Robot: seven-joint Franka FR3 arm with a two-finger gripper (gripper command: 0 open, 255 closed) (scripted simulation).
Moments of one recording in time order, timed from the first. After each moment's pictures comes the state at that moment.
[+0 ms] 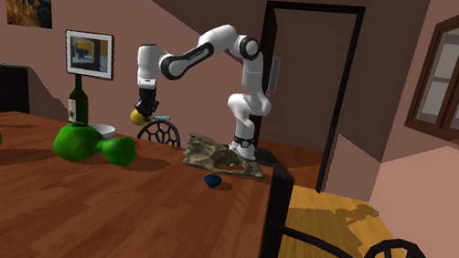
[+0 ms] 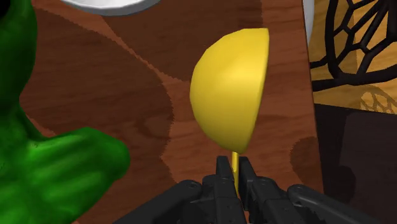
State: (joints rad) arm -0.50 0.17 -0.72 -2.03 -0.03 2.10 -2.17
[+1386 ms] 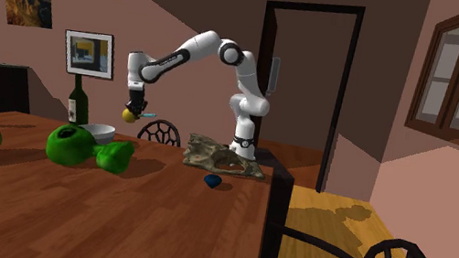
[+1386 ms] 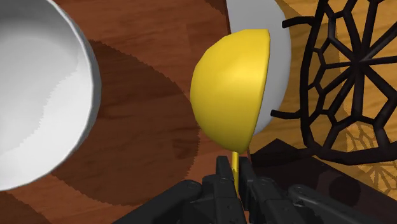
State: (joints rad) arm -0.81 0.40 -0.76 -1.87 0.16 2.16 -2.60
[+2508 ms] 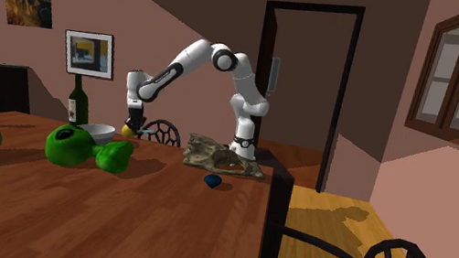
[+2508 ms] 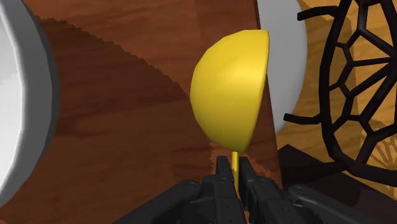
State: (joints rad) arm -0.88 0.55 -0.68 -1.92 0.27 2.33 -2.64
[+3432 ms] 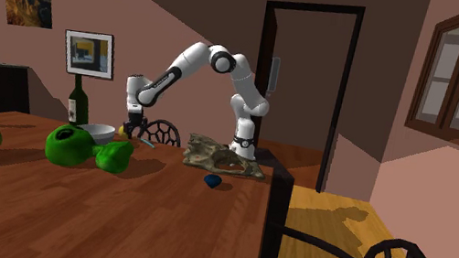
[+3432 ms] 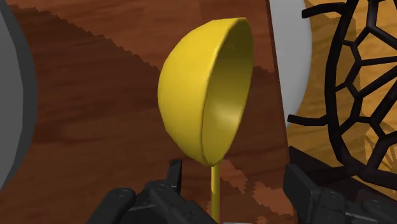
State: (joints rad) arm -0.90 0.59 -0.65 -1.92 0.30 2.38 -2.66
